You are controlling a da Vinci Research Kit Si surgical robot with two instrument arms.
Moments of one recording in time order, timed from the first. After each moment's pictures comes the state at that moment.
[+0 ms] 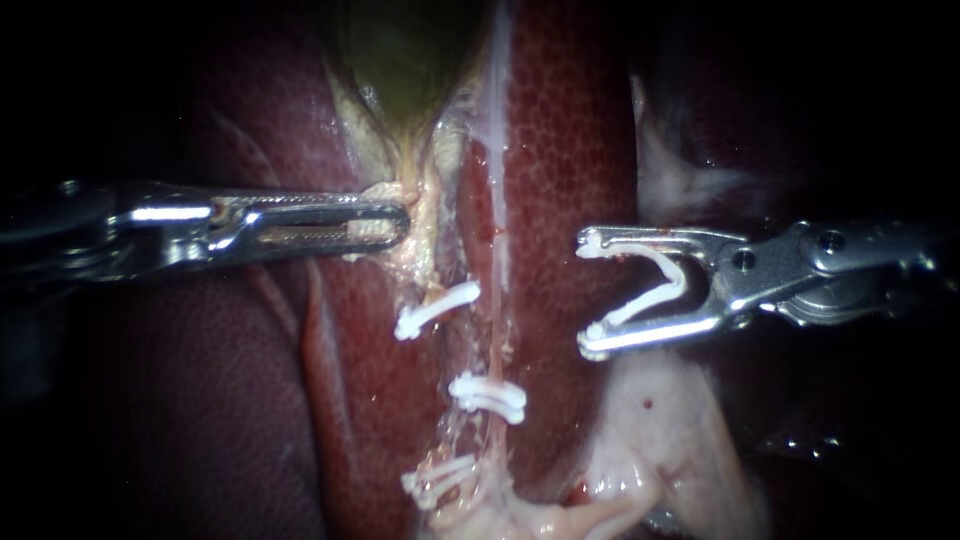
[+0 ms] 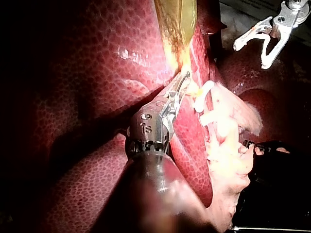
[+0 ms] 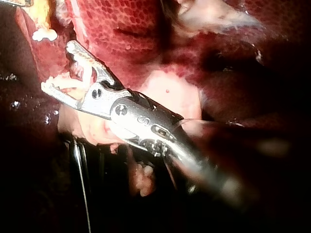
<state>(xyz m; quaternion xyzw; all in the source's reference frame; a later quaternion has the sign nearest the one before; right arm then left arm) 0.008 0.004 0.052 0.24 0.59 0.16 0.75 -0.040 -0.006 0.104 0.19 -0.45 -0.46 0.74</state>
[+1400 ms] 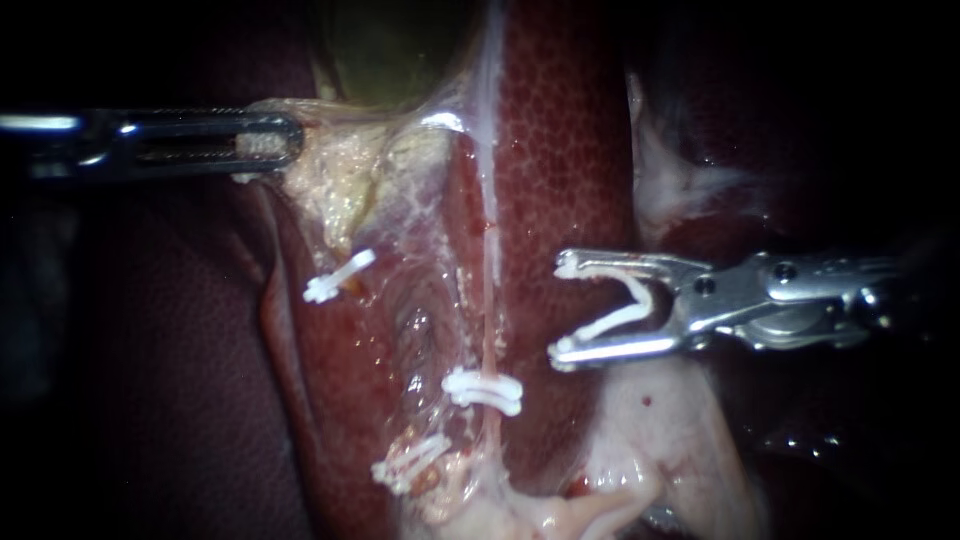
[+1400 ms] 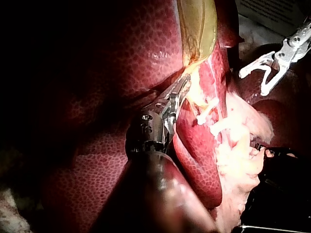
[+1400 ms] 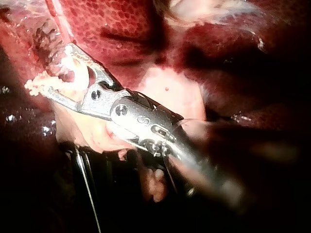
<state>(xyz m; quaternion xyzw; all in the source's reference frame) 0.010 0.001 0.061 0.27 0.56 0.19 0.76 -0.033 0.000 0.097 0.16 -0.46 -0.49 0.72</state>
